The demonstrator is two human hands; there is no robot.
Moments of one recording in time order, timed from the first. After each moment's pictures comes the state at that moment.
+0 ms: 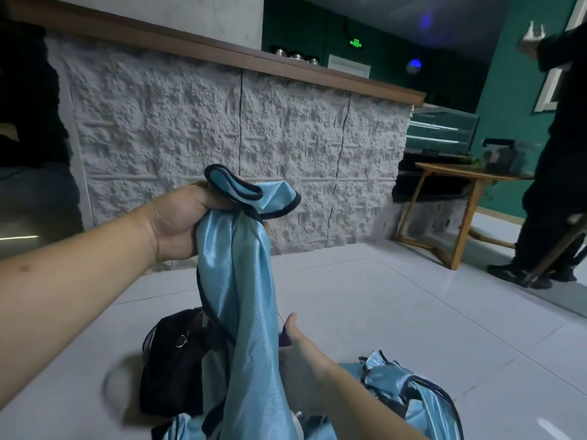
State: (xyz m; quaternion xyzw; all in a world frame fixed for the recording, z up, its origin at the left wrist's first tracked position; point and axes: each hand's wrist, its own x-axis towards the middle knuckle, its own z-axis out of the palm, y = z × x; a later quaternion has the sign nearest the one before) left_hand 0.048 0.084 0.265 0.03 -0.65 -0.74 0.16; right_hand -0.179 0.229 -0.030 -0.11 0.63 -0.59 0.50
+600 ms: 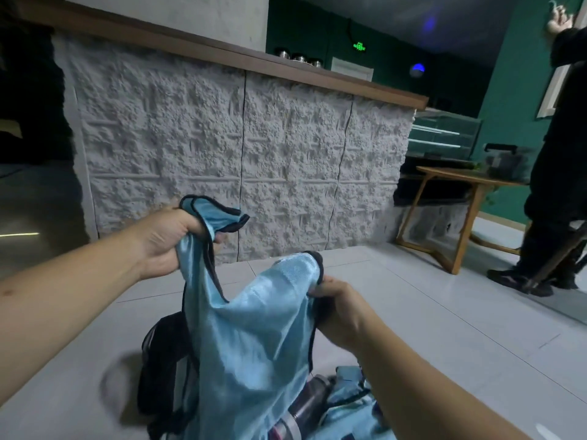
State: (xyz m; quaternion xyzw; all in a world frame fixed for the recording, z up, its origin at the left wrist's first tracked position) left_hand 0.058 0.067 0.240 0.25 -0.58 -0.72 0.27; right_hand -0.155 0.250 0.124 -0.28 0.46 -0.71 0.46
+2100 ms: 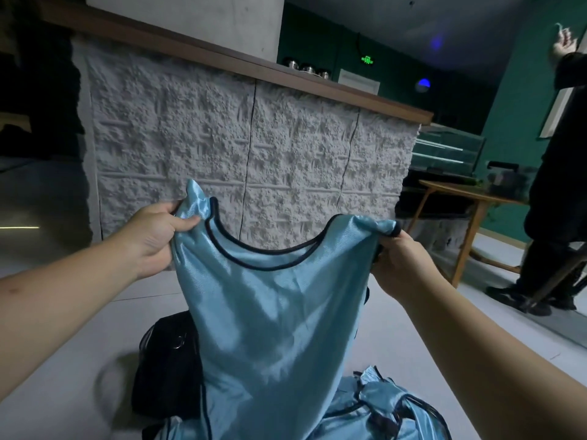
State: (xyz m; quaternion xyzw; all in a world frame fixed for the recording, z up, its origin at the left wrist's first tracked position) left_hand 0.065 0.034 0.224 0.24 -0.56 -0.69 0.39; right_hand -0.194 0.287 0.230 -0.22 0.51 -0.80 0.21
